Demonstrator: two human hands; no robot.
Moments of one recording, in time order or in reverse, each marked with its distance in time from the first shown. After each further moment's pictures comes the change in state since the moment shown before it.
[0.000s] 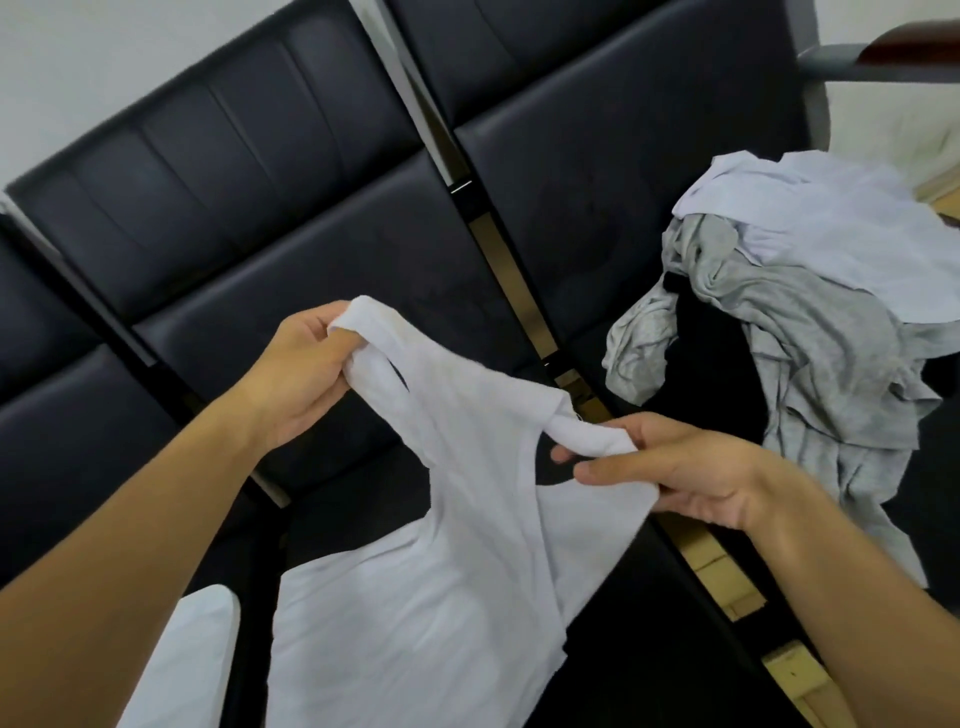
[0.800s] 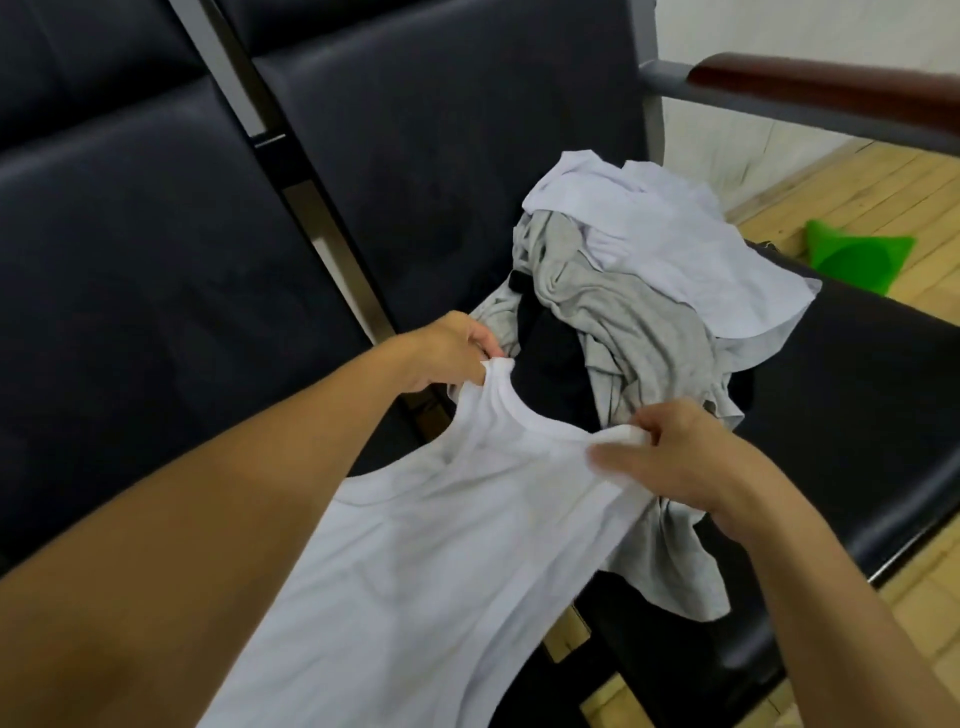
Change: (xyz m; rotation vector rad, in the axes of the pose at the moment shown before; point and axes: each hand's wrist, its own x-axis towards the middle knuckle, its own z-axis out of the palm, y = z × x) left_hand 0.158 -0.049 0.244 0.501 -0.556 -0.039; right_hand -0.055 0.009 -0.097 -0.543 0.799 0.301
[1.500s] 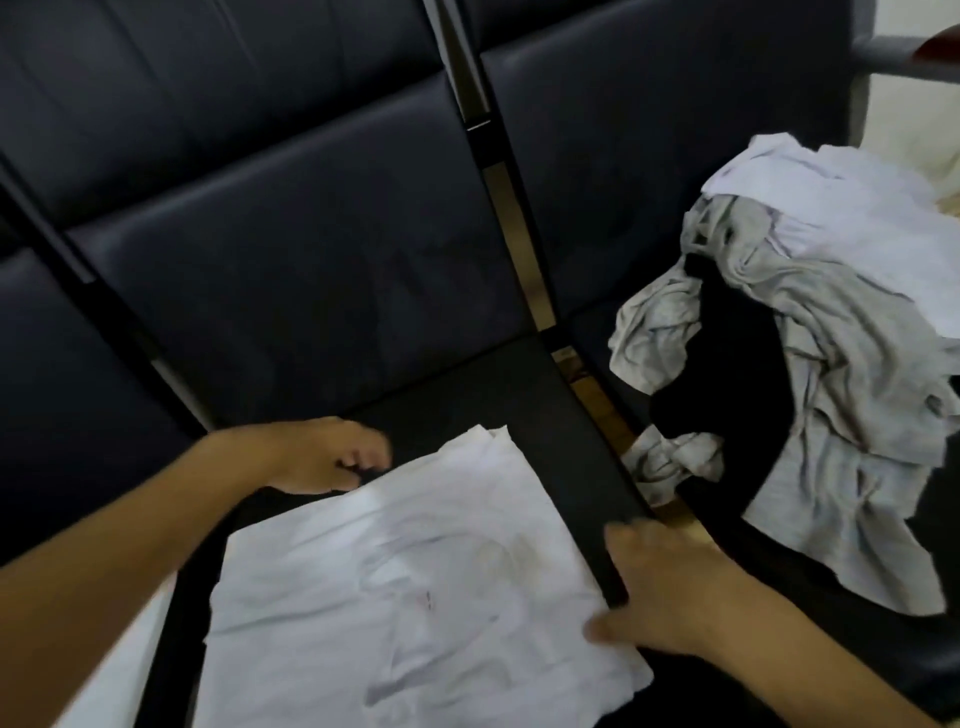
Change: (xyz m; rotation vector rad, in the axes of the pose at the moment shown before) left_hand -0.238 -0.195 -0.091 0.590 -0.192 -0.197; right_hand -0.074 -0.051 0.149 -0.820 -0.442 -0.297
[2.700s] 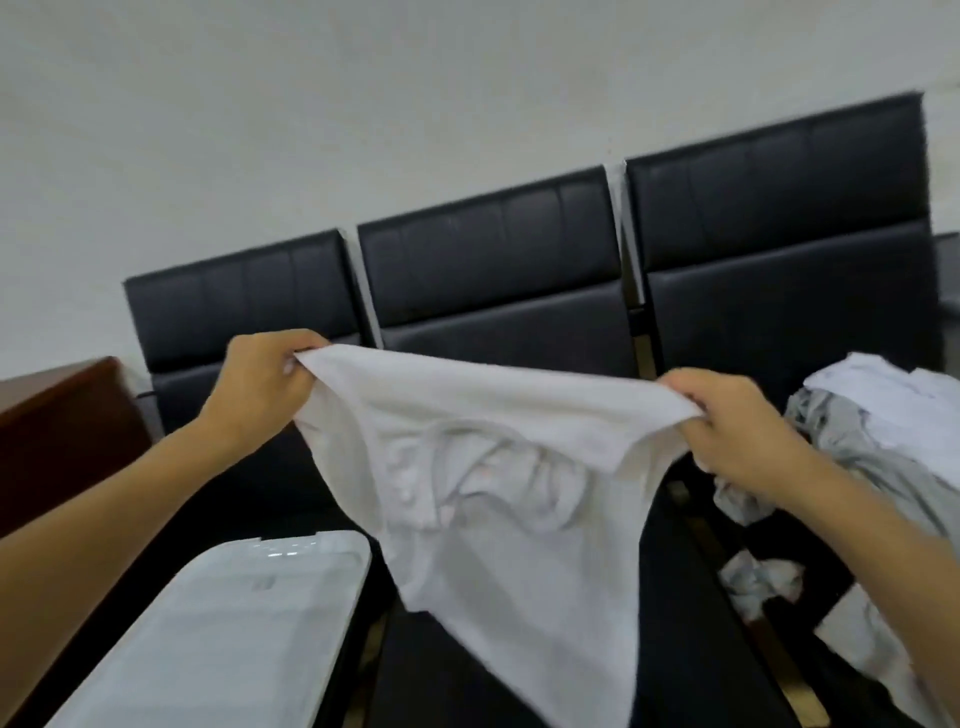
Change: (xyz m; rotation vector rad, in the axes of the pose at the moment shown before) left_hand -0.325 -0.002 -0.025 -0.240 1.460 -0.226; right_hand -0.112 -0.080 -0.138 0.278 0.917 -0.726
